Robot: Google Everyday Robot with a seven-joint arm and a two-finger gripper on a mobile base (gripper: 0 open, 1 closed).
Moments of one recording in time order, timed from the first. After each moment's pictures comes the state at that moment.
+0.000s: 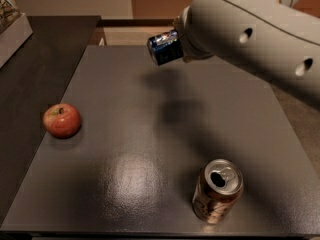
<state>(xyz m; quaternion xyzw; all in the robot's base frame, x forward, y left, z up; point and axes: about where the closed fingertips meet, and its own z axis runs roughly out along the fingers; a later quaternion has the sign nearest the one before) 0.598 -0.068 0.978 -0.73 0.51 -0.33 0.32</state>
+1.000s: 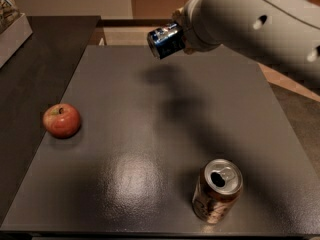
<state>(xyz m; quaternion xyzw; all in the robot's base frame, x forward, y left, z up) 0.615 -0.069 0.990 -0.75 0.45 -0.34 0.34</state>
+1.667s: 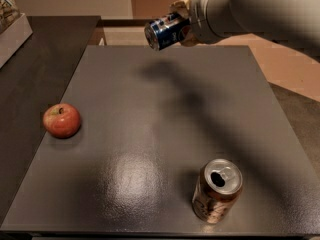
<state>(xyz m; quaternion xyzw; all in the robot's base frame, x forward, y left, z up) 0.630 -0.061 1.002 -0.76 0.41 -0.30 0.41</state>
